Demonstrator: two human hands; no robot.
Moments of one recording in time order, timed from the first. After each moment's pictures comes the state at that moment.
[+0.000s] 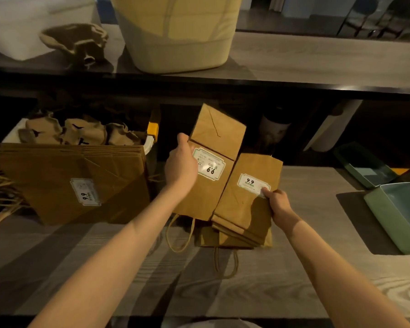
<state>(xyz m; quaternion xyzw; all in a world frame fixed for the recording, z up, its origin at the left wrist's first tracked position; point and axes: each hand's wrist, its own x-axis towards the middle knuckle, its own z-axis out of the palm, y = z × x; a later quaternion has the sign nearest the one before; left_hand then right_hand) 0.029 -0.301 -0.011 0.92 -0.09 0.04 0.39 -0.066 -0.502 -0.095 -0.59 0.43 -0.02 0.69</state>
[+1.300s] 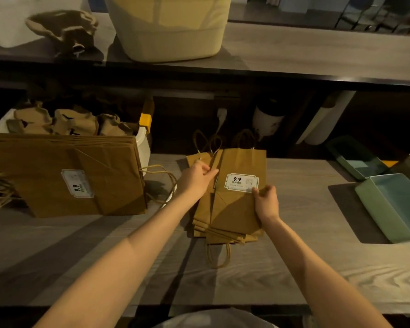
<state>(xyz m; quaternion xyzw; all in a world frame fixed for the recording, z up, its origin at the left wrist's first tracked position) 0.007 -0.331 -0.070 0.92 -0.10 -0.13 0.37 -0.087 -0.478 -0.101 -0.74 0.42 -0.07 0.52</state>
